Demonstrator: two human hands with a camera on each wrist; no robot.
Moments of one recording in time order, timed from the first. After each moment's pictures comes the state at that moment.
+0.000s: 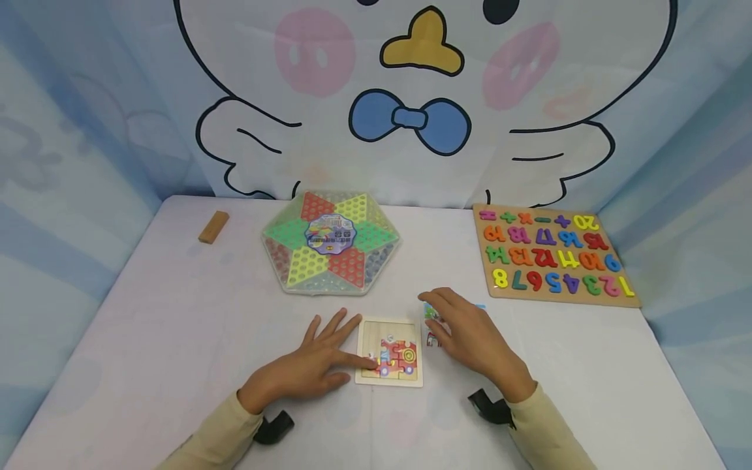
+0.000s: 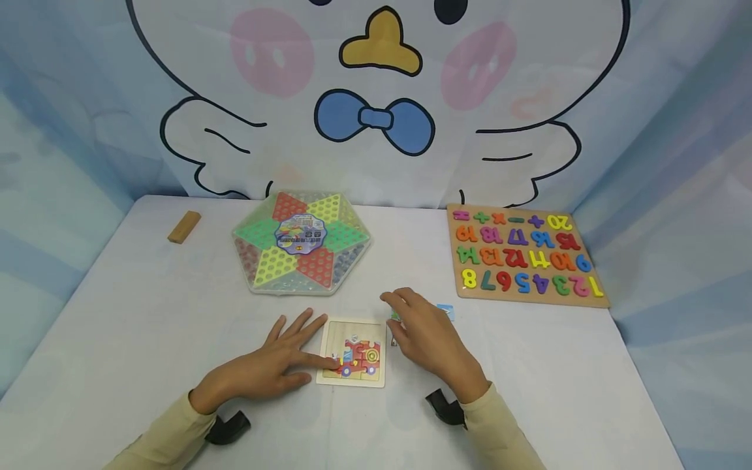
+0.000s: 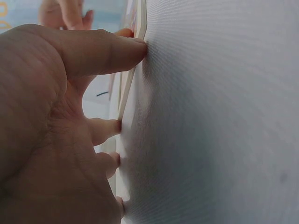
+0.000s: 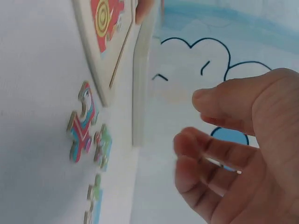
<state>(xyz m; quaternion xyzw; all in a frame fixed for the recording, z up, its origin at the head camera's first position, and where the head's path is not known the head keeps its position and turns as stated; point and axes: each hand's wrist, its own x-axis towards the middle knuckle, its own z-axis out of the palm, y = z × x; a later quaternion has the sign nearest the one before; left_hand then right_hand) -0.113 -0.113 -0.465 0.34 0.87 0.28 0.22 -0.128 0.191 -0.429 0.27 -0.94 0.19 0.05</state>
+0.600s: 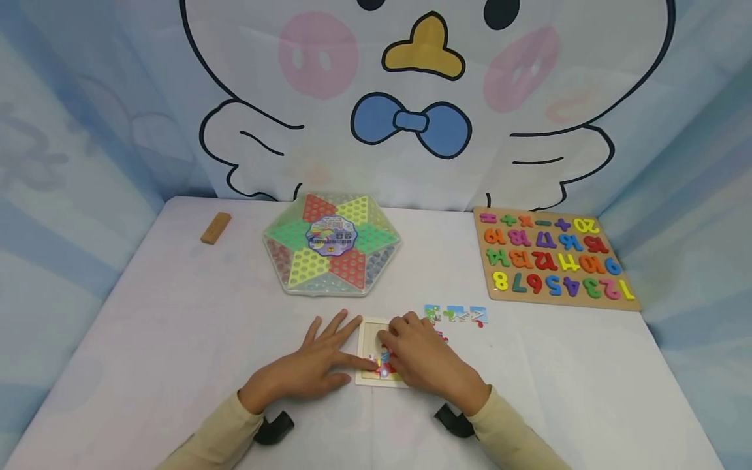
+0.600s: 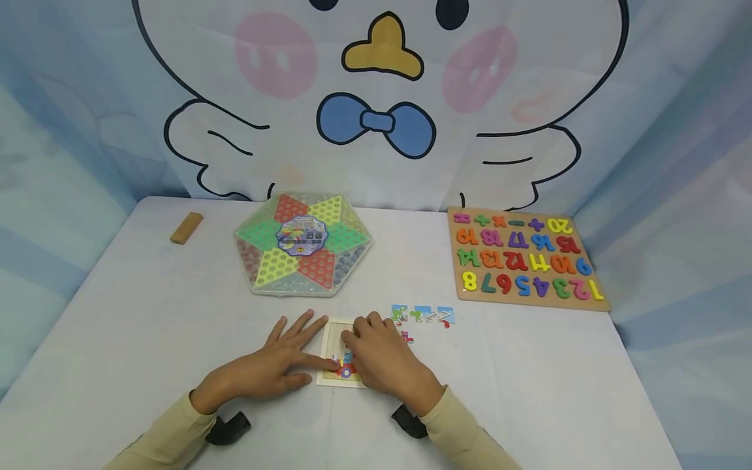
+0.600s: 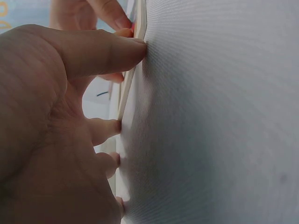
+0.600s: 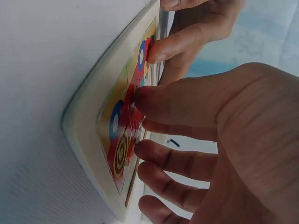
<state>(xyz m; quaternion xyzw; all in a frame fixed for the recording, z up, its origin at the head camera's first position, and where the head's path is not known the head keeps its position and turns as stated) -0.114 -0.113 -0.469 0.36 0.86 0.28 0.21 -0.116 0.138 -0.450 0.38 -0.92 0.07 0.00</state>
